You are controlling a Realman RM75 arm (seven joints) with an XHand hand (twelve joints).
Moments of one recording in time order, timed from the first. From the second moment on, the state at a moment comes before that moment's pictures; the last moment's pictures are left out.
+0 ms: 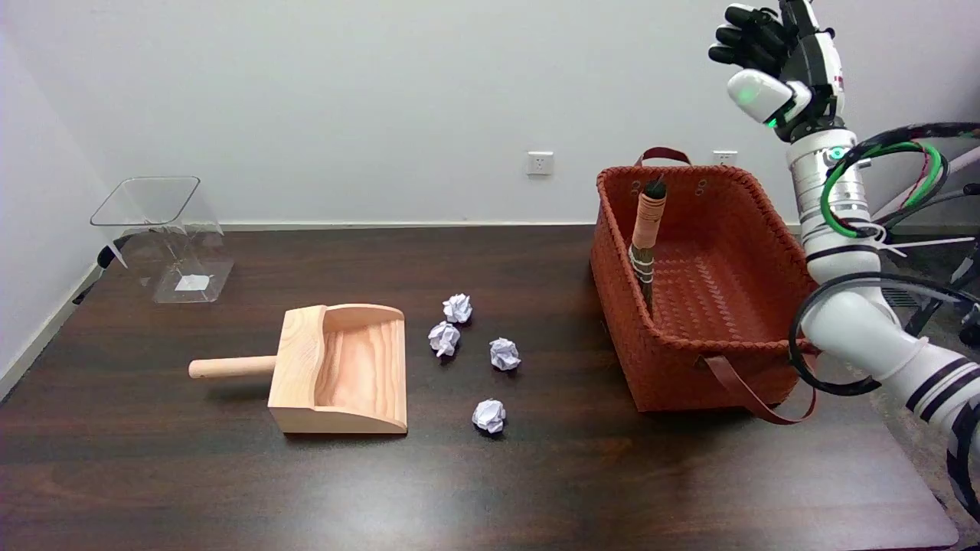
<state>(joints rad) 0.15 -0.77 1.36 -1.39 -1.79 0.74 0.82</state>
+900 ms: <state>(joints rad) -0.01 -0.74 1.40 -1.43 -1.95 0.76 0.90</state>
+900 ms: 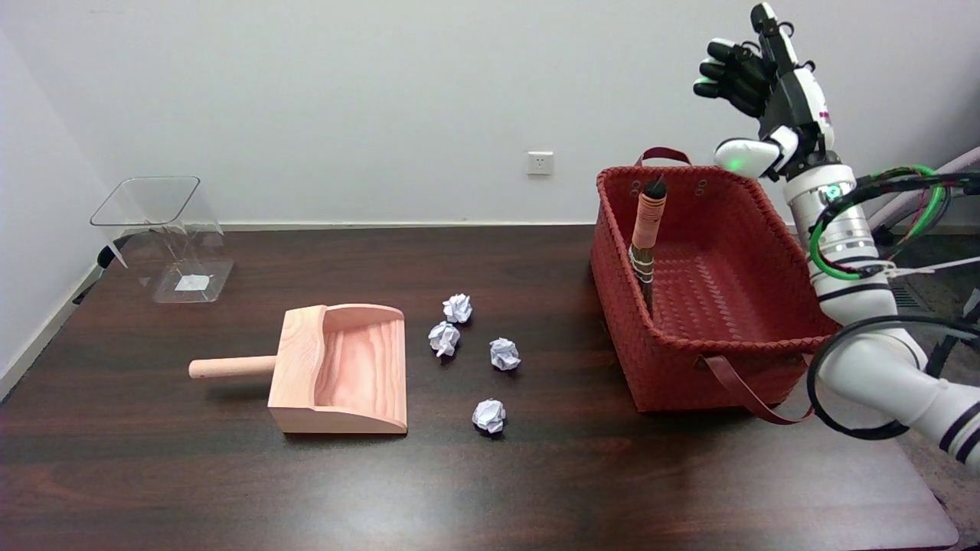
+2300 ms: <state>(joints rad) -0.24 -0.82 1.32 -1.49 -1.97 0.86 0.92</state>
